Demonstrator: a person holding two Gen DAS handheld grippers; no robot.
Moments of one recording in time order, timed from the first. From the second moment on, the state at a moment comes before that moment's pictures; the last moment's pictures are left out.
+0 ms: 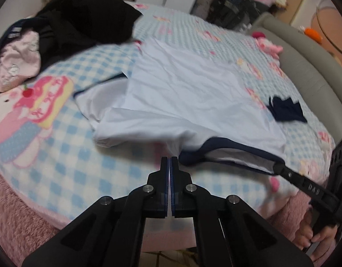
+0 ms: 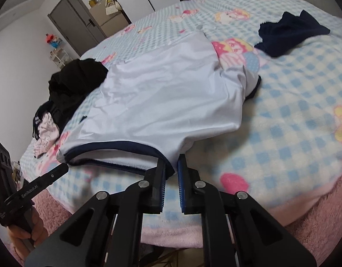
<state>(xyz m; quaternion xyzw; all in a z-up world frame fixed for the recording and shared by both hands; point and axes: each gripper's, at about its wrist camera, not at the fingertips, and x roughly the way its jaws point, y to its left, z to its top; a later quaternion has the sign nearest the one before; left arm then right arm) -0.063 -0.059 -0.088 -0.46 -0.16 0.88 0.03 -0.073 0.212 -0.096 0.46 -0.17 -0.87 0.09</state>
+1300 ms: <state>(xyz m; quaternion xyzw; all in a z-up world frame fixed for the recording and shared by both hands) -0.036 -0.075 -0.165 -0.57 -0.36 0.73 0.09 -0.050 0.208 -0.132 0.52 -0.17 -0.83 0.11</state>
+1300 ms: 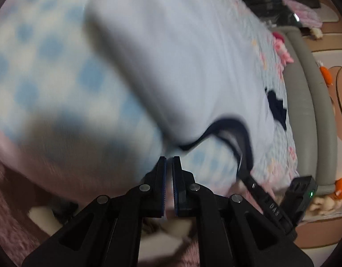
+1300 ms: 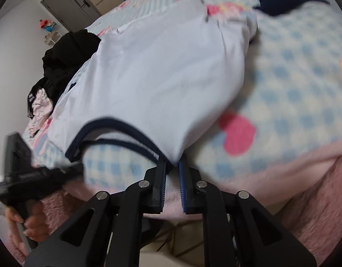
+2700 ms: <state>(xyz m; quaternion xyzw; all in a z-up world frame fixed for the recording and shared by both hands) -0.074 -0.054 -0.101 -0.44 -0.11 0.89 0.10 -0.065 0.201 -0.106 0.44 -0.07 -0.89 0.12</state>
